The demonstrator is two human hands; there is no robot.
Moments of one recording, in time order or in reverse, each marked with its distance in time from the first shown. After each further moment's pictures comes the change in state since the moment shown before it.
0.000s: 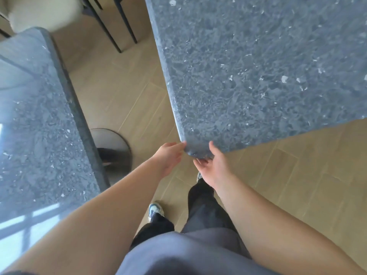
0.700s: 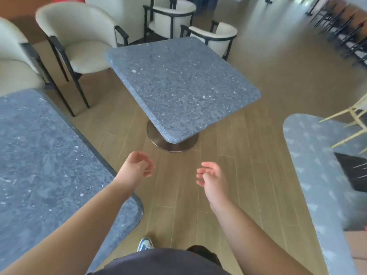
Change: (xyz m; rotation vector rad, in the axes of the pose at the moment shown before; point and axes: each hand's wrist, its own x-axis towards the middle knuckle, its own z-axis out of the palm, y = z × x) left_hand -0.261 -0.067 -0.184 0.336 -0.208 0.582; right_hand -0.298 0.243 -0.030 -0.511 0.415 -0.891
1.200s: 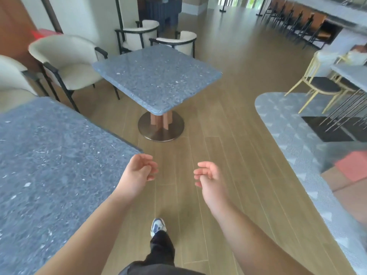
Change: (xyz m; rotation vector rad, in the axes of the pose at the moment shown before) left_hand -0.335 -0.097 -0.044 0.132 -0.183 0.222; right_hand -0.339 0.135 -0.105 0.056 0.063 -0.179
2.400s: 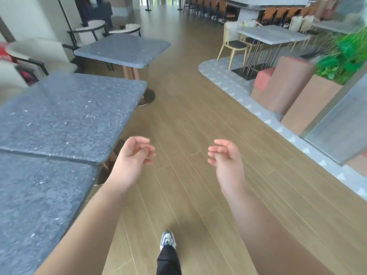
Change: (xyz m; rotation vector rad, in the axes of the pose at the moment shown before) left_hand -0.744 -0.163 -0.446 0.085 -0.341 0.246; right_hand -0.928 0.155 0.152 0.233 0.501 -0.125
